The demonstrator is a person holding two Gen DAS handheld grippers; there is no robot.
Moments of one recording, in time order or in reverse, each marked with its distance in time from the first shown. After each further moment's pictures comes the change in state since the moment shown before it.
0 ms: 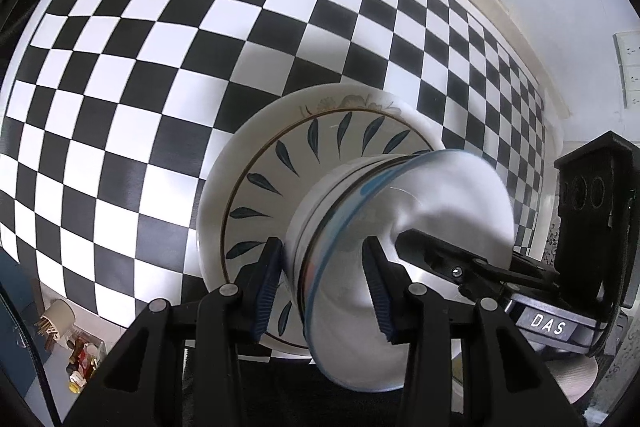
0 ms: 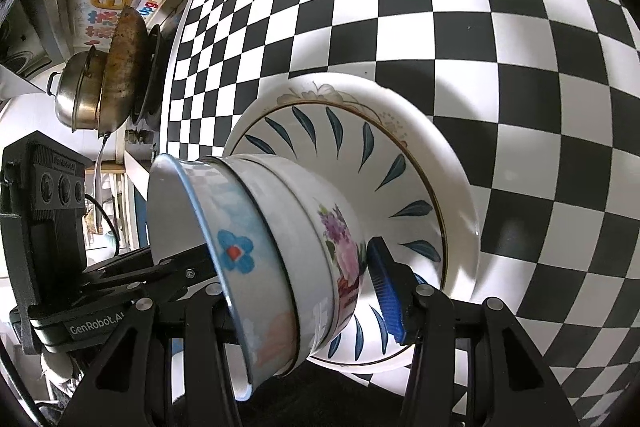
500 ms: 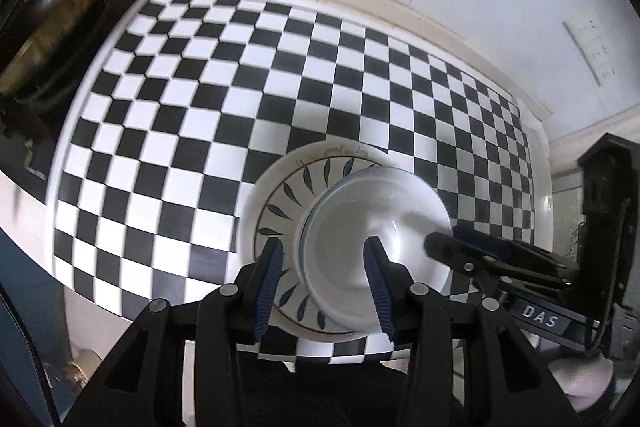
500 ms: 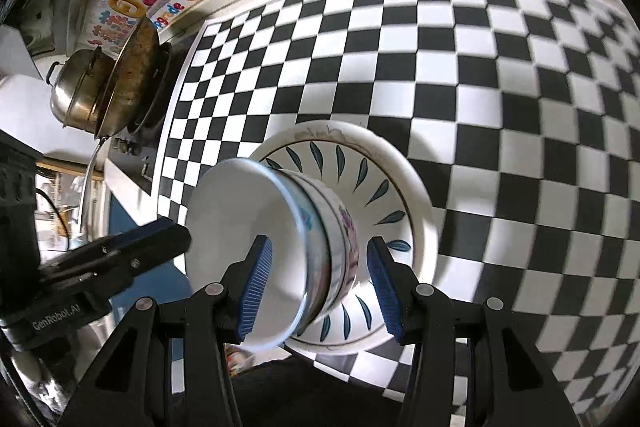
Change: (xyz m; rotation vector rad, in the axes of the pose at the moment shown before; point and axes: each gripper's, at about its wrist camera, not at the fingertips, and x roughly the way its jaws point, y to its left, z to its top) left arm -0.077 -0.020 -0.031 0.151 -0.228 0.087; right arm -0.068 0.044 -0.033 -0.105 -0.192 -0.174
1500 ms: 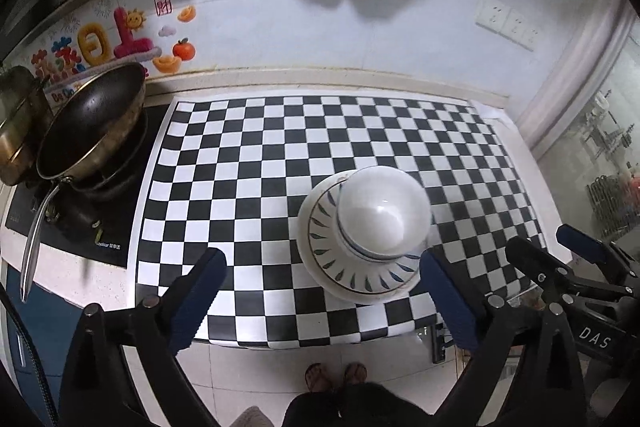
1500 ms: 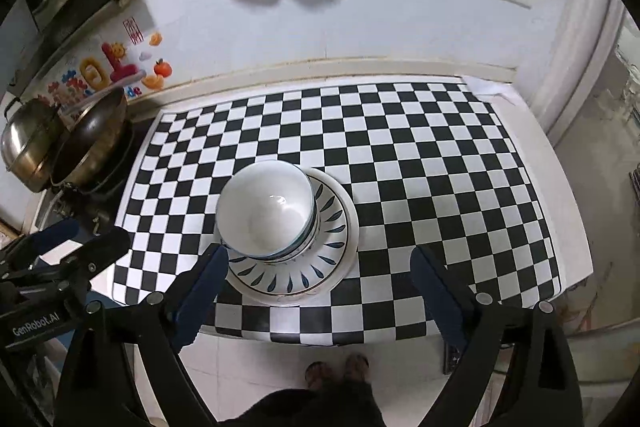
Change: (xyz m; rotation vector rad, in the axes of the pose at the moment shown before) left arm -0.122 0.013 -0.082 0.280 -0.304 0.040; right arm -0.134 0.117 -0.148 0.109 -0.448 -0.426
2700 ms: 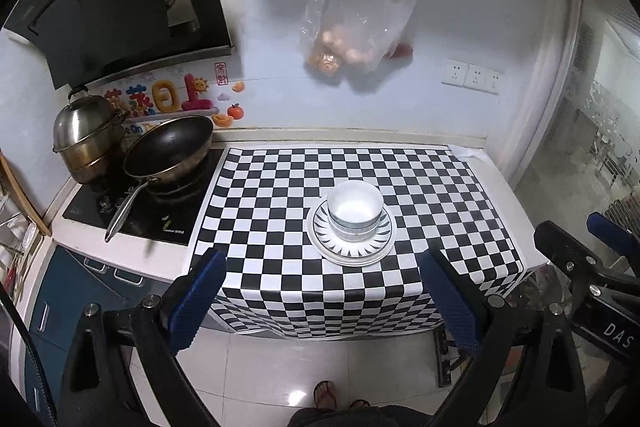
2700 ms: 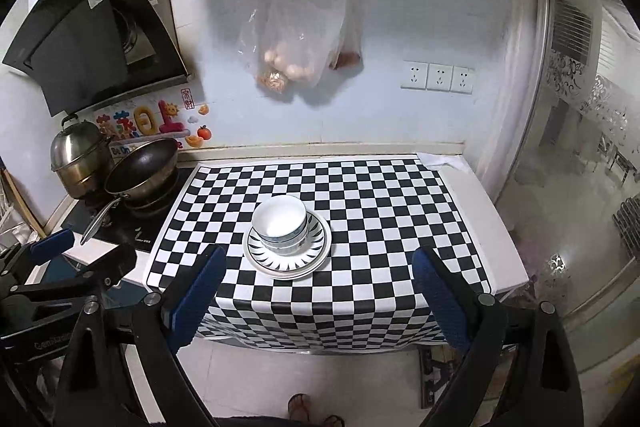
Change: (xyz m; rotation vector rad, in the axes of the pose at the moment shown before) left arm -0.206 -0.065 -0.120 -0.008 -0.260 0.122; right arm -0.260 -0.019 -0.122 -0.071 -0.311 -0.011
